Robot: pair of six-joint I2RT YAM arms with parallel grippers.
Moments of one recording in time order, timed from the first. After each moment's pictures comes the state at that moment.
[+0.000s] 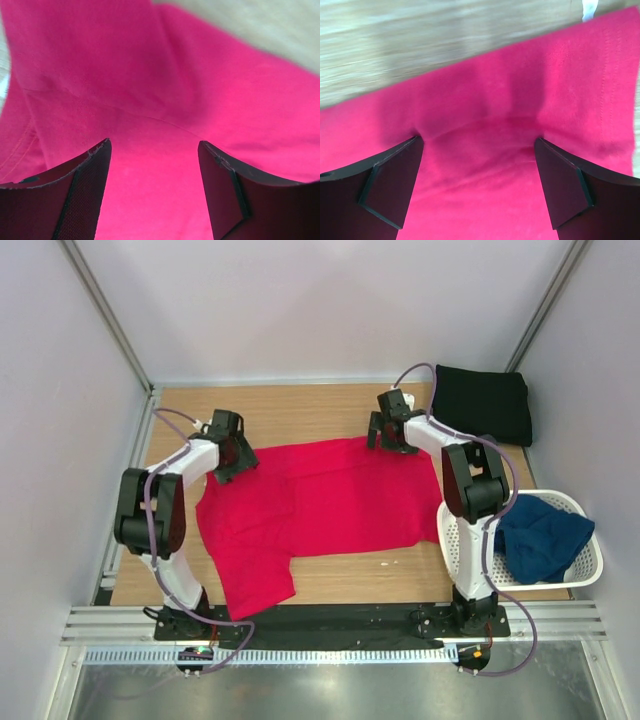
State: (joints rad) left arm -0.17 1.77 1.19 -0.46 -0.14 -0.69; right arm 0.31 2.11 1.56 -0.43 0.26 0.41
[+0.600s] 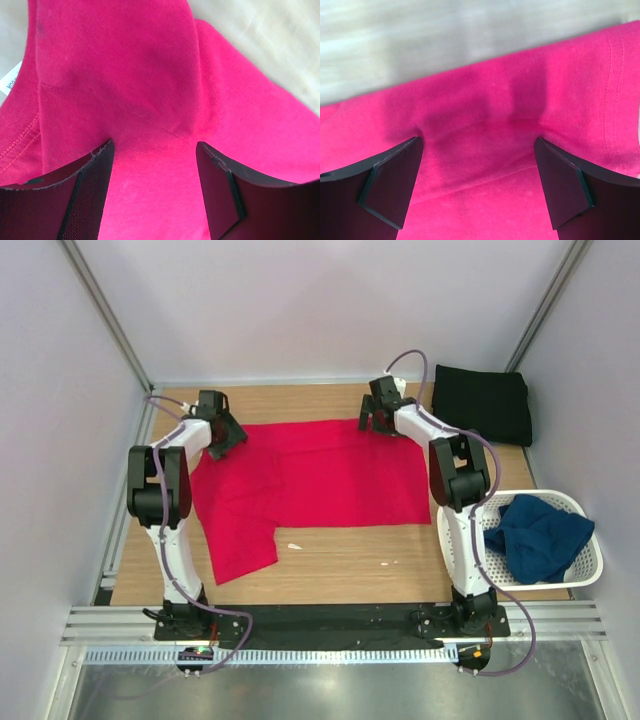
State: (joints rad) left arm -0.05 2.05 1.45 -0.39 -0.08 -0.69; right arm 0.31 2.30 1.81 -0.43 0.27 0.42
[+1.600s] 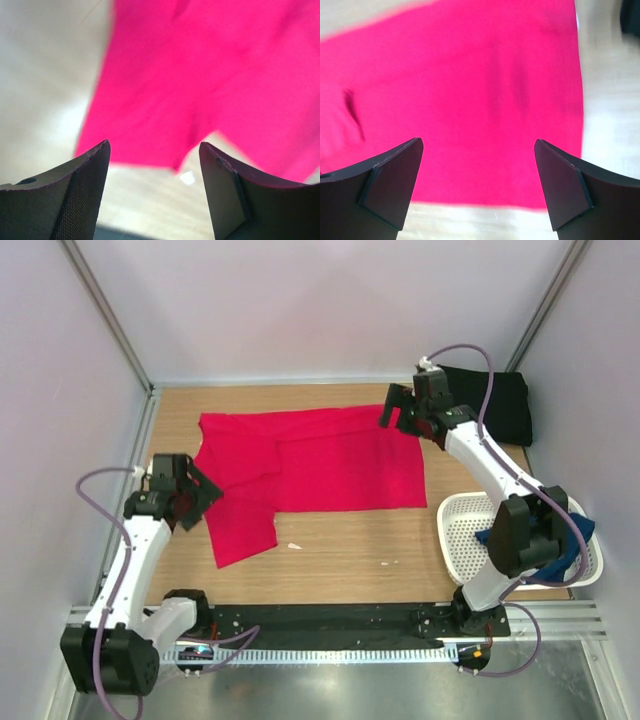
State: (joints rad) left arm -0.03 1.01 0.89 -0.78 -0.08 -0.82; right arm 0.27 1.65 1.43 -0.45 0.05 0.45
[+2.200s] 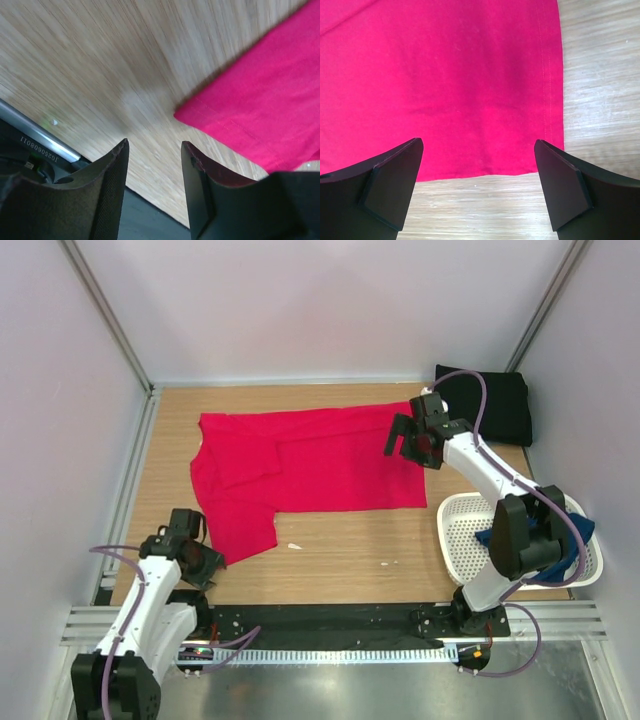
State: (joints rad) left arm -0.04 0.77 0.43 -1.02 -0.05 -1.16; right arm 0.27 1.62 1.27 -0.58 0.09 0.51
